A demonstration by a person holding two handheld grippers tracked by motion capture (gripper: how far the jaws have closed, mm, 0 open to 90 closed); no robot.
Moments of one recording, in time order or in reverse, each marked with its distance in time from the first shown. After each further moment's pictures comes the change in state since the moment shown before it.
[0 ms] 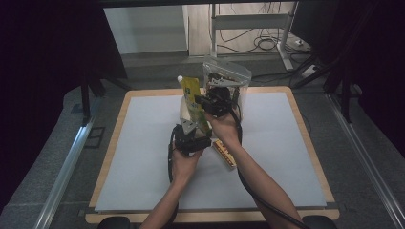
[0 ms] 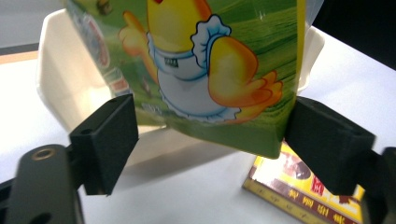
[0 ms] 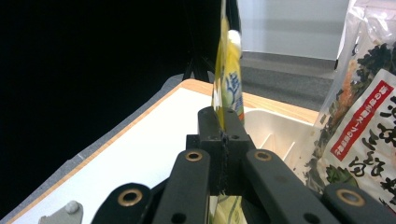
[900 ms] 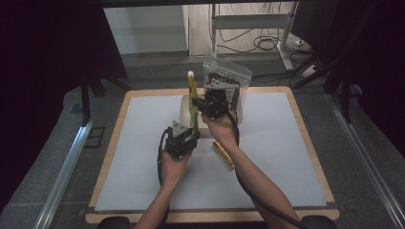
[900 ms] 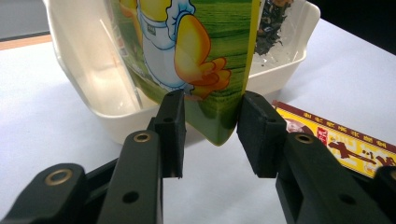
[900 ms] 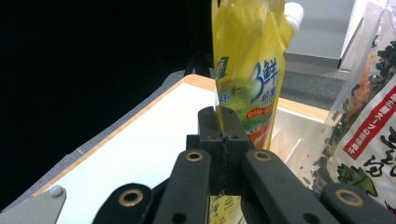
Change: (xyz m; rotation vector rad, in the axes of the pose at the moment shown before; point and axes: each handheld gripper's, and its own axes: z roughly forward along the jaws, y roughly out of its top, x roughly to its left) left arm 0.026 -0.011 -0.013 0.034 -0.079 0.030; right arm 0.005 -0.006 0.009 0.014 0.006 -0.017
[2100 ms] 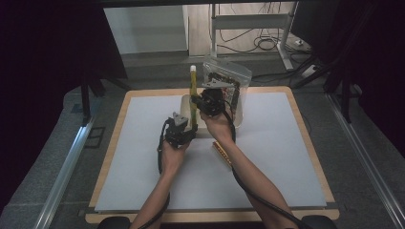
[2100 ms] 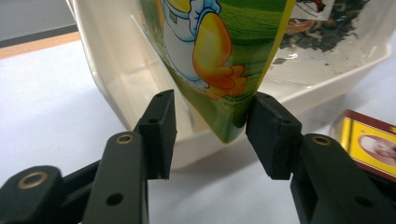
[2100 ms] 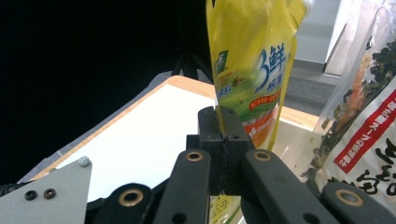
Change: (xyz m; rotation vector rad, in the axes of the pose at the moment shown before) left arm 0.028 0.011 0.040 0.061 0.082 0.038; right arm -0.010 -0.003 0.024 -0.007 -0.046 -0.027
